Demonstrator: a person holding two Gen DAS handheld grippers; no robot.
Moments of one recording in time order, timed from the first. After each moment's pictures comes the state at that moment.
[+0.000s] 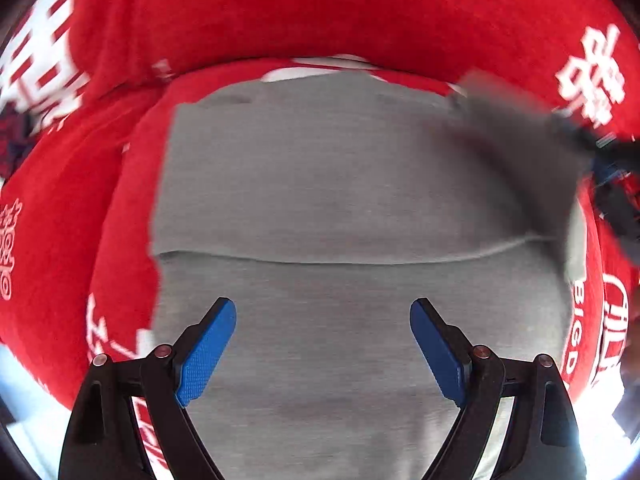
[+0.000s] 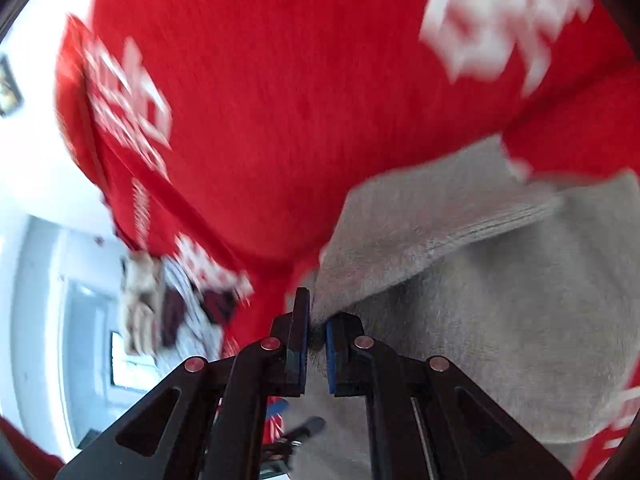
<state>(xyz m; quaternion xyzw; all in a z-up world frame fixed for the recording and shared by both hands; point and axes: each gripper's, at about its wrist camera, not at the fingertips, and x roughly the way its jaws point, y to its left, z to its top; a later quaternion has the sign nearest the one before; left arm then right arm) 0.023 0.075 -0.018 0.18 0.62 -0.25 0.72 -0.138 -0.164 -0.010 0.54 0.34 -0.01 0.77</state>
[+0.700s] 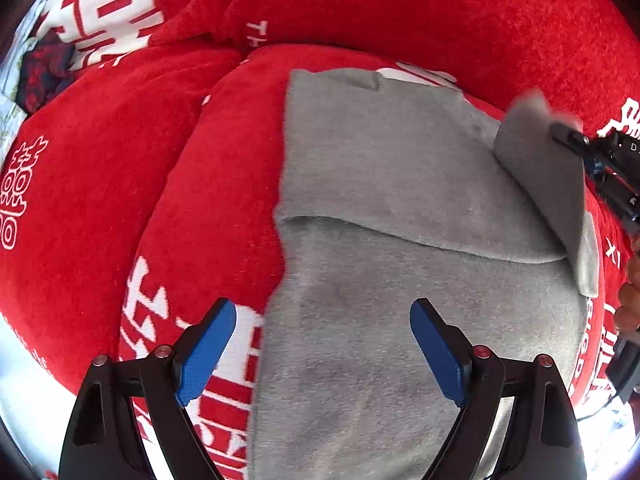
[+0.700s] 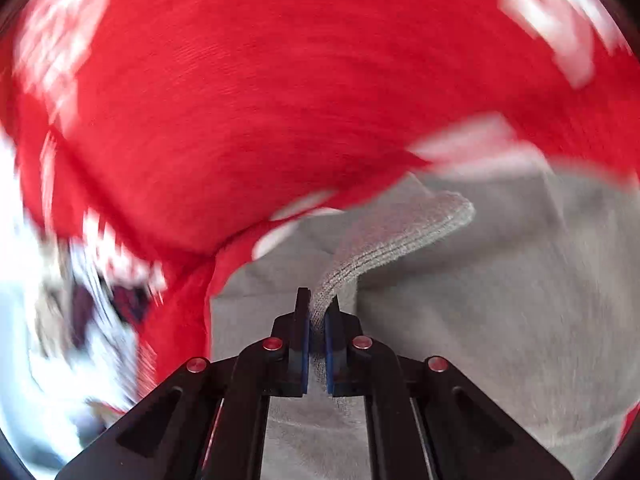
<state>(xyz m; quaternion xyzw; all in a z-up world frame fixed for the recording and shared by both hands) 0.060 0.171 -0.025 0.12 0.64 -0.22 0.72 -0.045 -0.096 0.016 0.35 0.43 -0.10 0.83</state>
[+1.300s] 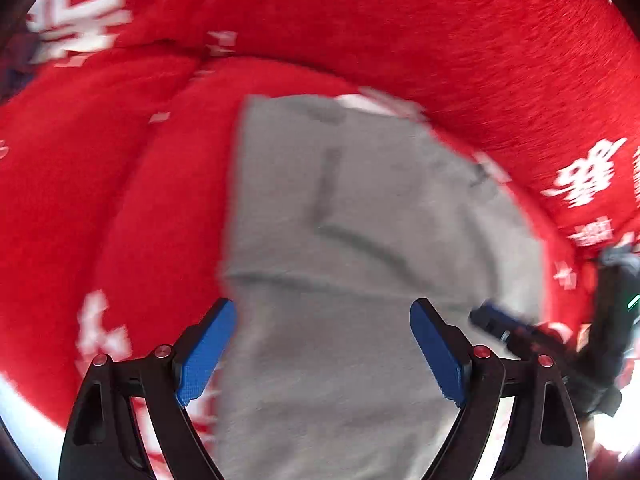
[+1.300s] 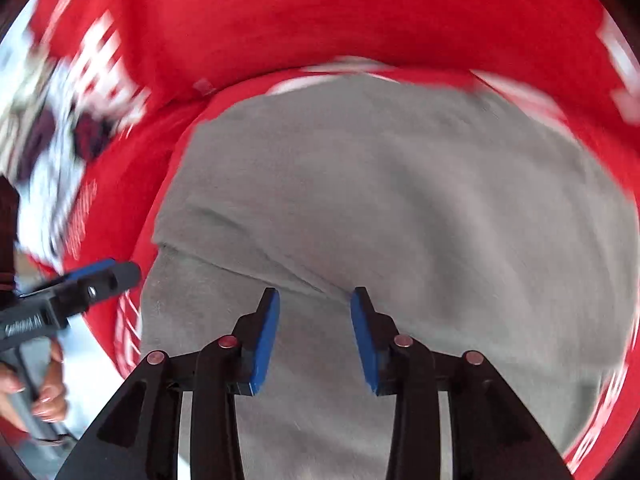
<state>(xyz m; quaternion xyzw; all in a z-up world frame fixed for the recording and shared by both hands) 0.098 0.143 -0.018 0.03 0.66 -0.30 0.69 -0.120 -0.064 -0.020 0.33 0.56 -0.09 0.75</state>
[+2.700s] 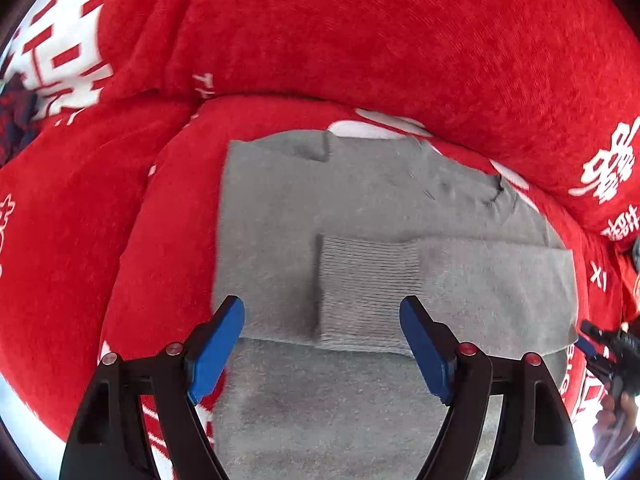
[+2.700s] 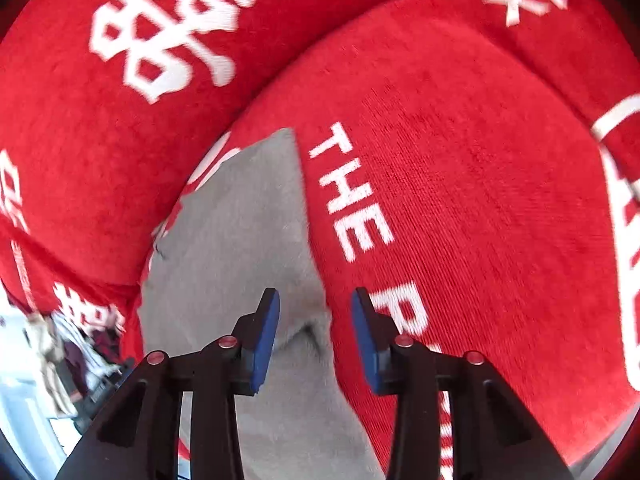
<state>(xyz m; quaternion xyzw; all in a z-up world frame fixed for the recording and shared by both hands) 0.100 0.122 -0.014 0.11 0.61 -0.27 0.74 -0.295 -0.234 -0.054 0.58 0.40 -0.23 0.66</state>
